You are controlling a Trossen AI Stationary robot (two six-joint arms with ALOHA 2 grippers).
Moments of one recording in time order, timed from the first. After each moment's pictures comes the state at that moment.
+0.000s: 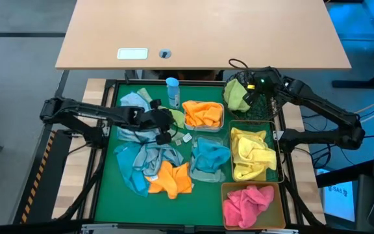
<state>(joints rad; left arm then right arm) 0.02 1.37 1.01 -0.46 -0.45 0.00 -0.60 1.06 1.08 -0.87 0.41 -0.08</state>
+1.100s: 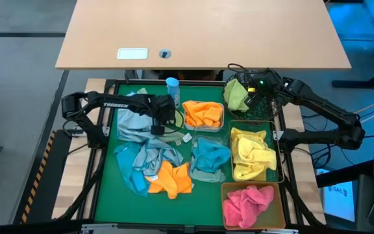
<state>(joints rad) 0.34 1.63 1.01 -0.56 -0.11 0.46 -0.60 1.06 1.08 -0.95 0.35 -0.08</state>
